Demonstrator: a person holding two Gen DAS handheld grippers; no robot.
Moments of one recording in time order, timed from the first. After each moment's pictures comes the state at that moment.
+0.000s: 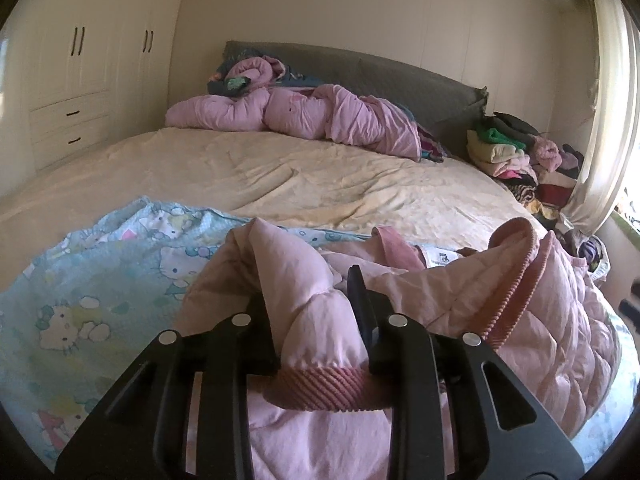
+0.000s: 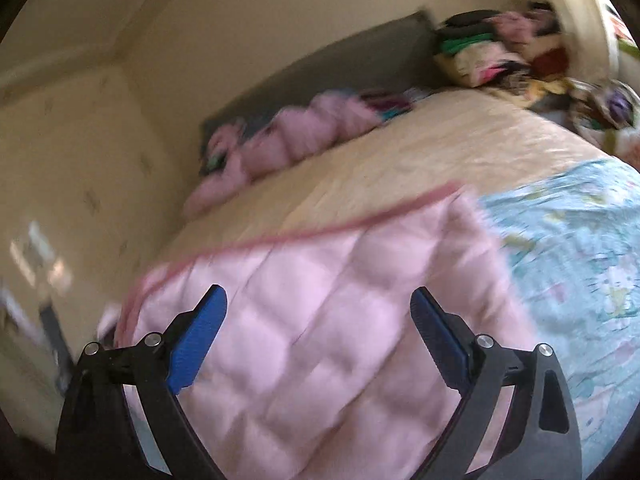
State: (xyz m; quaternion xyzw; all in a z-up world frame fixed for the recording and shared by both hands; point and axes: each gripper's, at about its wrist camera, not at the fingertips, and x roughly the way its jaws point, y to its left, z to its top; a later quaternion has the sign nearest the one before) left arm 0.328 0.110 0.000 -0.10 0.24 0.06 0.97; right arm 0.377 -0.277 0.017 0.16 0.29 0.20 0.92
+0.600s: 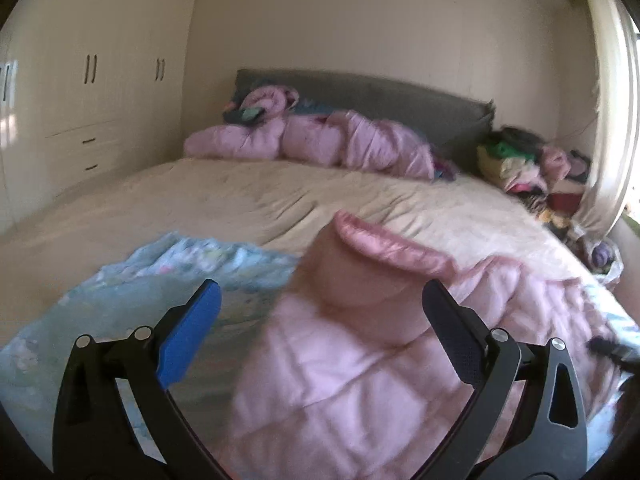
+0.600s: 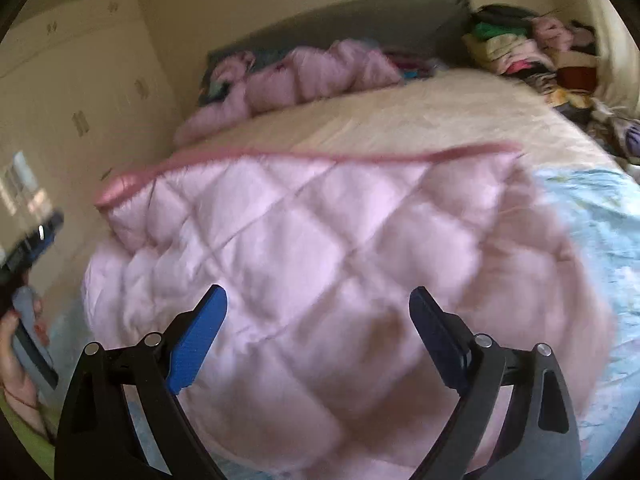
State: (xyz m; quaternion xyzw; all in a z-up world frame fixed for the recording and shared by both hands) left arm 0.305 0.134 0.026 -0.07 0.22 0.09 0.97; right arm 0.380 -0.226 -0.009 0.08 0.34 0.18 0.92
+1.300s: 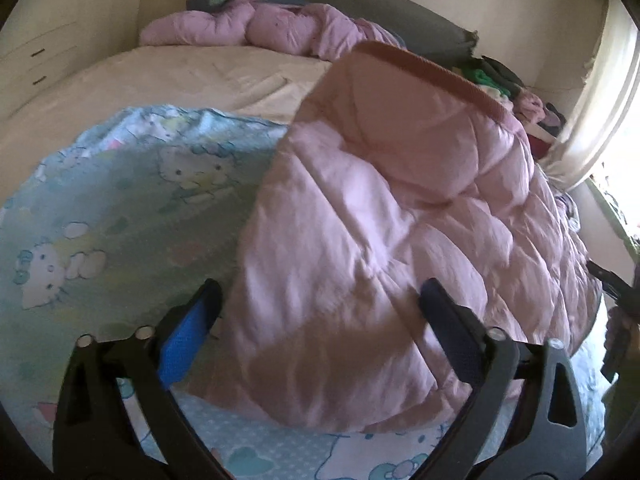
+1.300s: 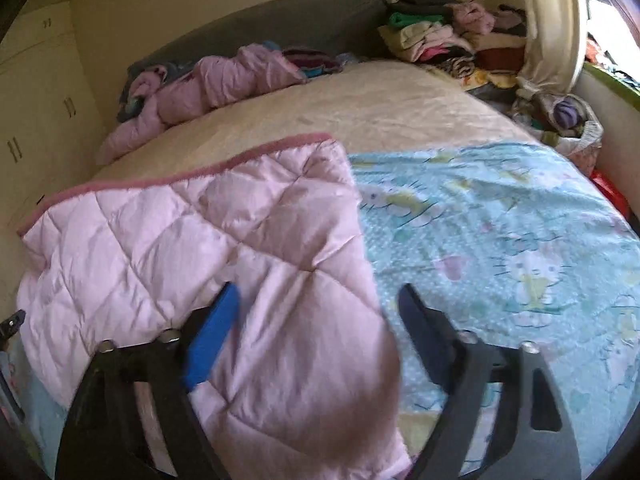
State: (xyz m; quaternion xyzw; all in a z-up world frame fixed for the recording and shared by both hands) left arm 0.319 0.175 -0.059 -0.13 0.37 -0.03 0.92; right arm 0.395 -0.343 -0.040 0.08 0.37 0.06 0.92
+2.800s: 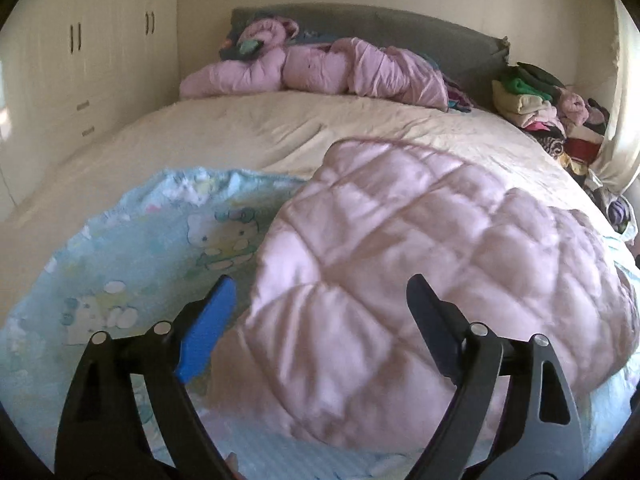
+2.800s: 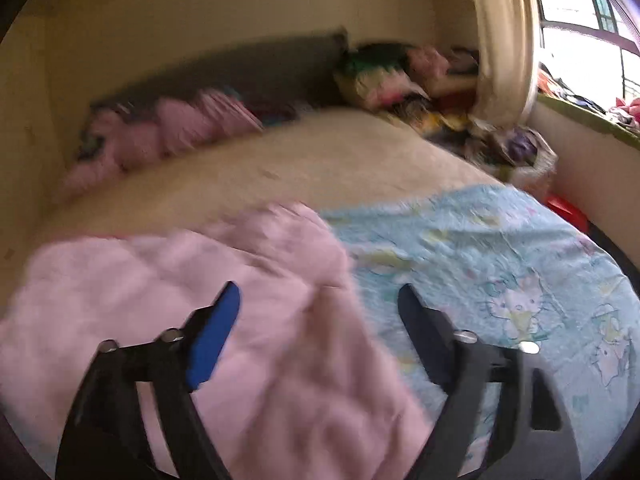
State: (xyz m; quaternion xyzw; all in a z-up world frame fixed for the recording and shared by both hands) left arm 0.334 0.112 -0.014 -0.05 0.31 0.09 0.94; right arm 0.404 -0.304 -0.022 0.07 0.27 -0.02 0.96
